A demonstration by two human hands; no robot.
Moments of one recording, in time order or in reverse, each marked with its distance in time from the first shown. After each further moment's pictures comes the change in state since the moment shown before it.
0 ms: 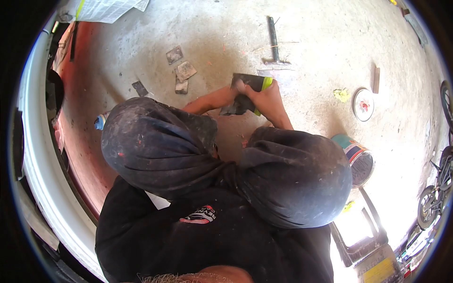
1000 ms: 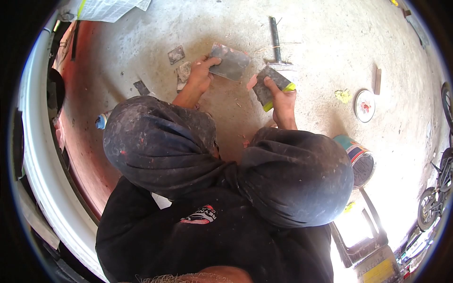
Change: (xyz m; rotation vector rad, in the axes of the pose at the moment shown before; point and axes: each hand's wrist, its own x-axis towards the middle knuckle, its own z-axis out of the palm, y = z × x) left_hand 0.015 -0.004 -0.075 -0.554 0.763 0.004; right_hand 0.000 0.017 -0.017 0.426 0.250 0.125
